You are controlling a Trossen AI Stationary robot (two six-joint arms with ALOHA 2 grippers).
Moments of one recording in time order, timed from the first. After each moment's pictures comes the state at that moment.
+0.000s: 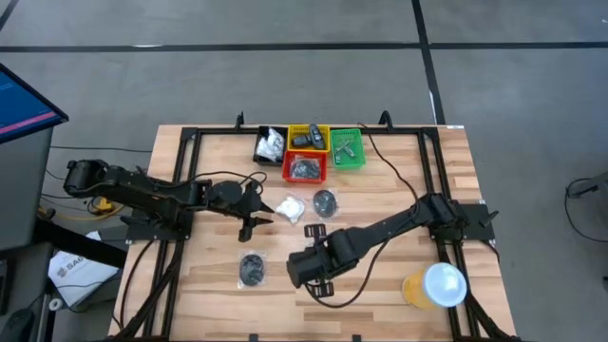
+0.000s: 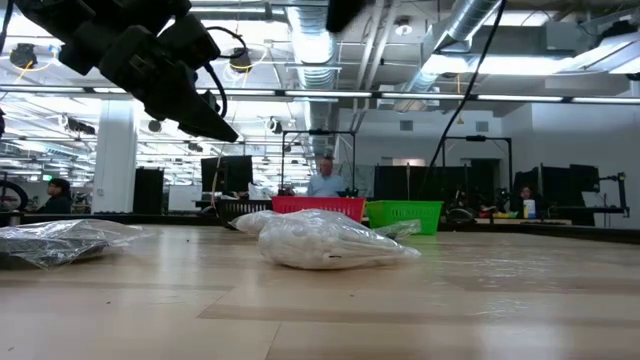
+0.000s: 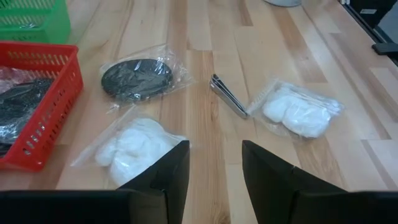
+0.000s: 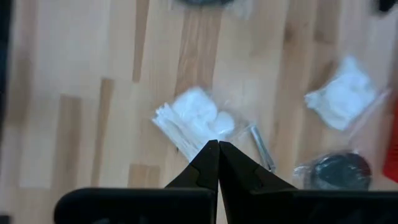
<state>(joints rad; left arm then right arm) -0.01 1.13 0.46 0.11 0.03 -0.02 0.41 2.18 2.16 -1.26 0.23 0.23</state>
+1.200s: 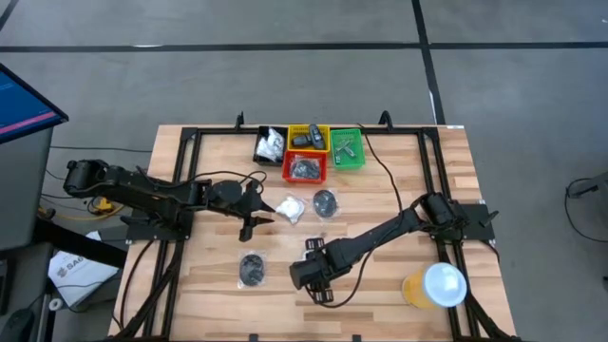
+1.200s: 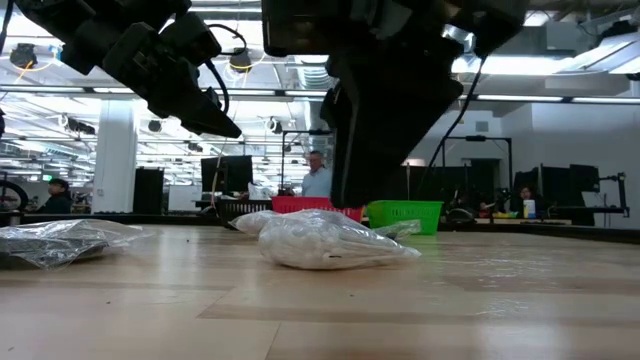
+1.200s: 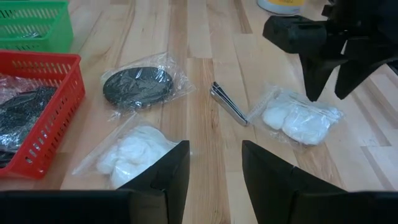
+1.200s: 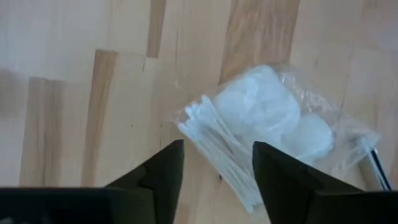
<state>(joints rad) -0.01 1.13 0.46 0.14 0.03 -0.01 0.41 2.18 1.71 -0.80 0.08 0.24</state>
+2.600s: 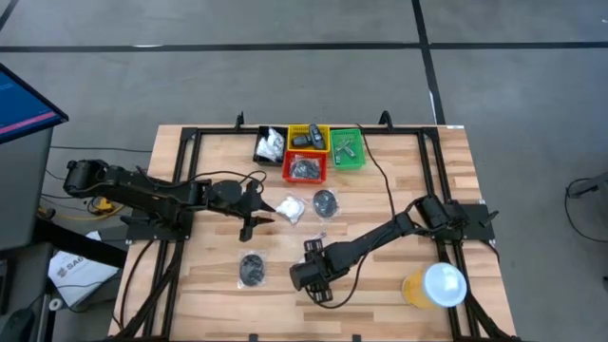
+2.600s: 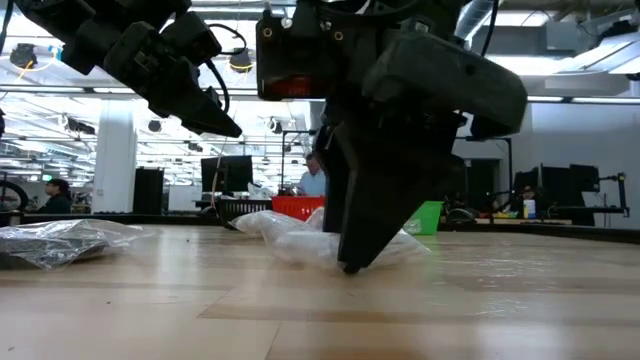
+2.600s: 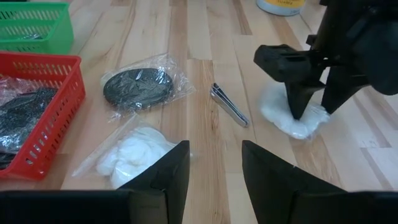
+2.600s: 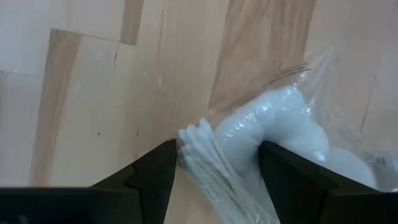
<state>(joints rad) -0.01 1.13 0.46 0.14 0.03 -0.01 0.40 2.24 1.65 -0.71 0.11 0.19</state>
